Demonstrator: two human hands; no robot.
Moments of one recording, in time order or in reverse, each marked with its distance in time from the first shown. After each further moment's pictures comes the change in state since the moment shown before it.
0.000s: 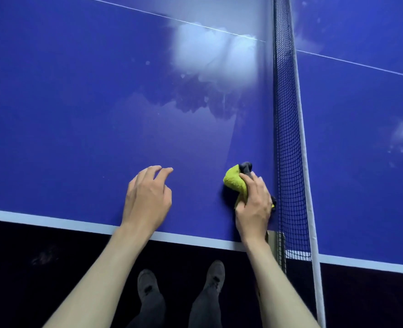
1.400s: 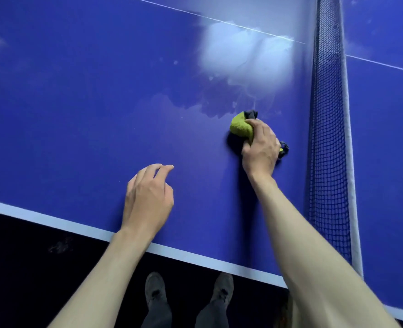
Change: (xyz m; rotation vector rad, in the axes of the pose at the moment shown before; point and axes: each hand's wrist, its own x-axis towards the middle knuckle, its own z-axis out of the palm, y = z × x) left_hand 0.023 -0.024 -0.001 0.012 0.107 -0.112; right_hand 0.171 -0.064 0.080 -0.019 -0.024 -0.132
